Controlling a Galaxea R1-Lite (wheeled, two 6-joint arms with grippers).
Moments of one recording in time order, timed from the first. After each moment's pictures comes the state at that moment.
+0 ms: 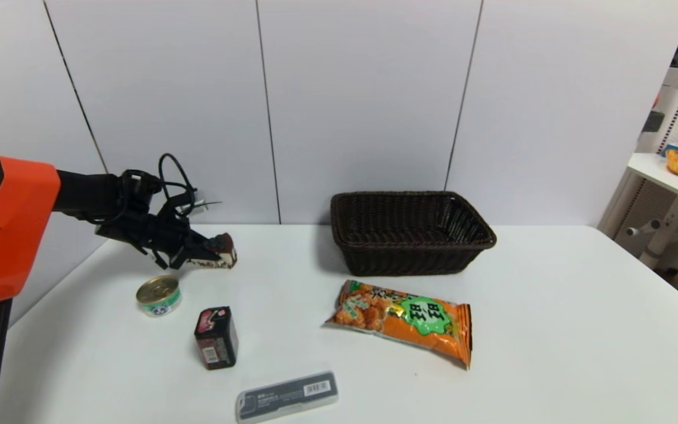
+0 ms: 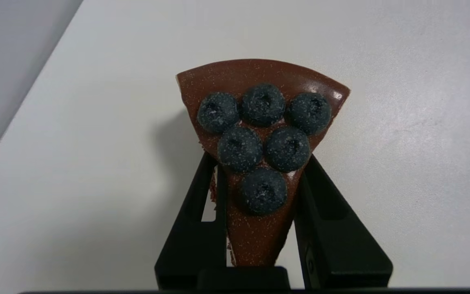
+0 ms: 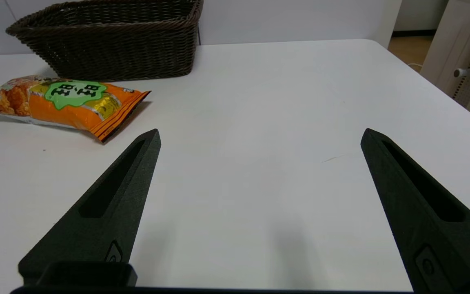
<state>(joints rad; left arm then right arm) 0.12 2.38 -1.83 0.54 -0.77 1.08 -0.01 0.00 0.00 0.00 -0.02 0.03</state>
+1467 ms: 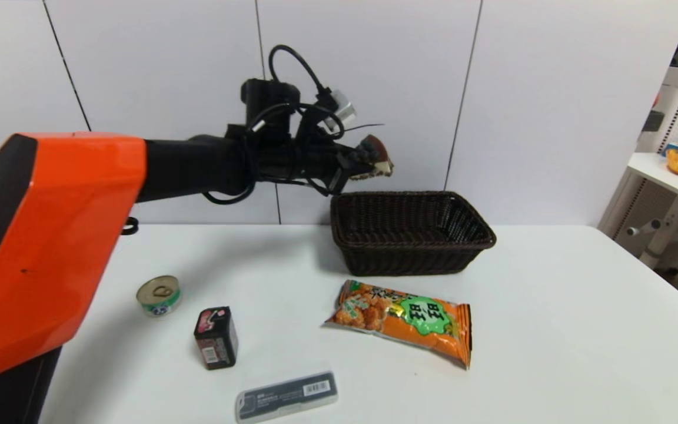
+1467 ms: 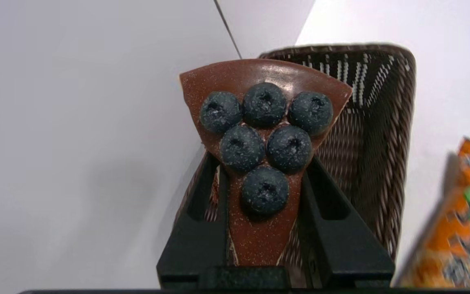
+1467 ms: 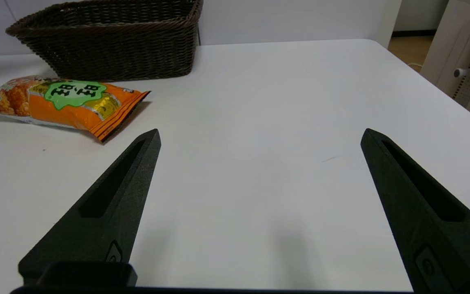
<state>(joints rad) -0.48 2.25 -1.96 -0.10 -0.57 0.48 -0.01 0.00 0.00 0.00 -0.02 0.03</state>
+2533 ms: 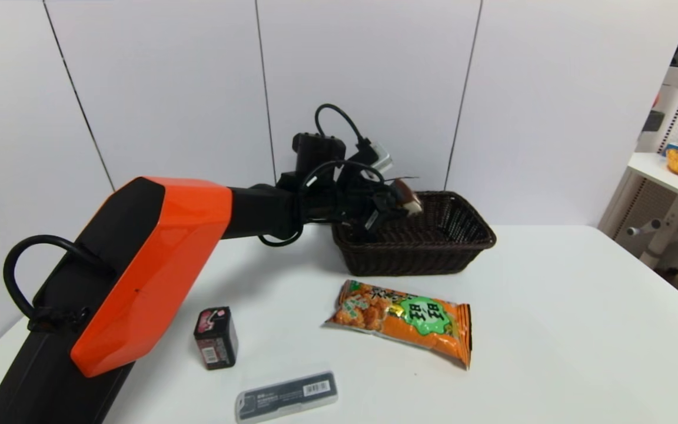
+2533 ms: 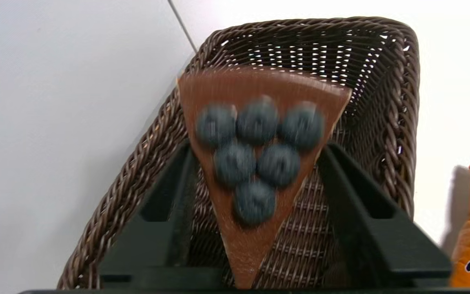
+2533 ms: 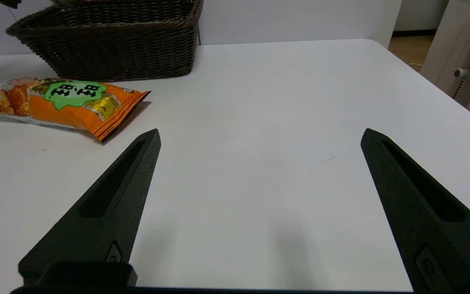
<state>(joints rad) -0.57 2.43 -1.97 -0.24 -0.53 0.43 -0.01 0.00 0.00 0.00 -0.02 0.03</state>
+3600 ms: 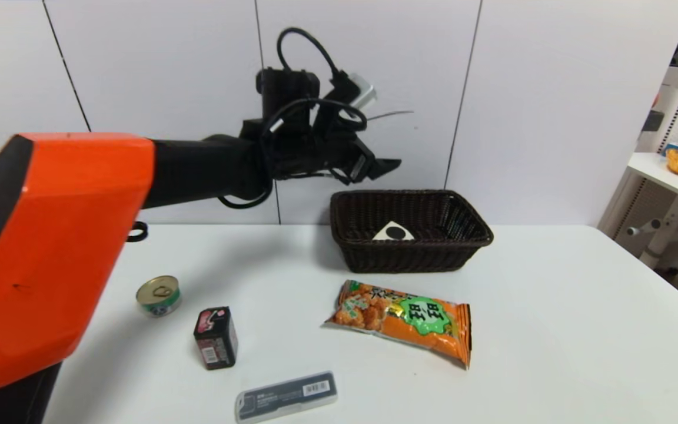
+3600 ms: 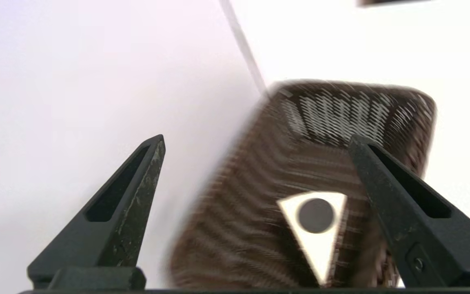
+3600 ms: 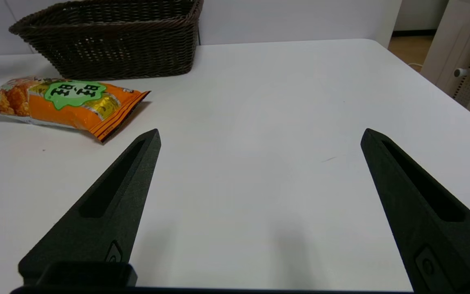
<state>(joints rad) -0.55 2.23 -1.96 -0.20 -0.37 0.42 -0.01 0.00 0.00 0.00 -0.02 0.03</state>
